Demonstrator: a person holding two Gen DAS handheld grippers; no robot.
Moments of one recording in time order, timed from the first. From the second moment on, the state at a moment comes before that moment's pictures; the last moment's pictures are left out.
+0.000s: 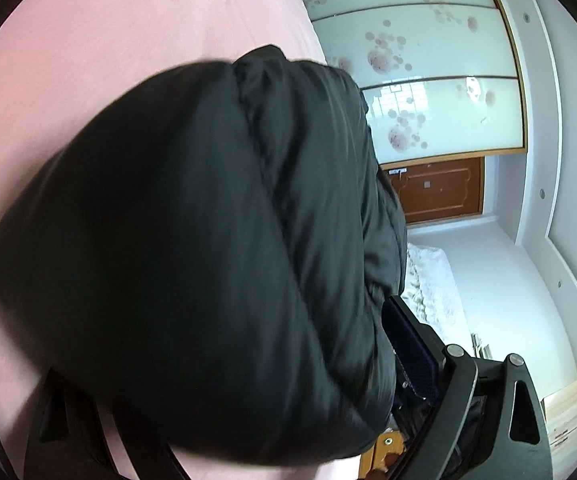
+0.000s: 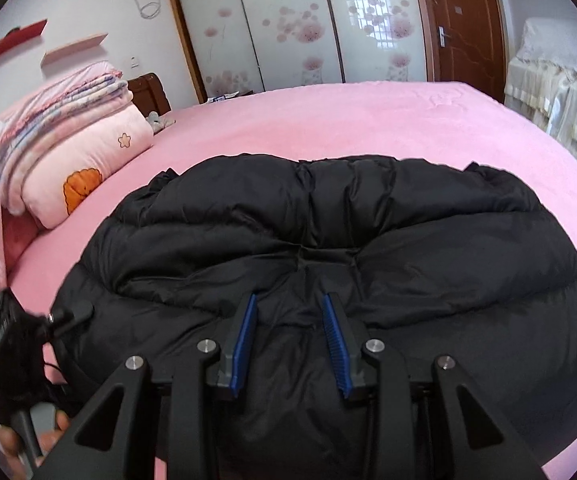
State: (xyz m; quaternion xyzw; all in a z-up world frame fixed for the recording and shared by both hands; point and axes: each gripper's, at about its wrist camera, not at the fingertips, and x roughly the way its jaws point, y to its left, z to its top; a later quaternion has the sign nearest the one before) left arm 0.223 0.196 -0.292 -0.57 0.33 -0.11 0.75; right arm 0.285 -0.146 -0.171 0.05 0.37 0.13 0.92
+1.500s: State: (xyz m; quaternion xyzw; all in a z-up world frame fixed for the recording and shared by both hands) left arm 0.203 -0.072 -0.091 0.09 0.29 -0.02 0.95; right arm 0.265 -0.296 -0.145 0.14 0.32 0.03 0.93
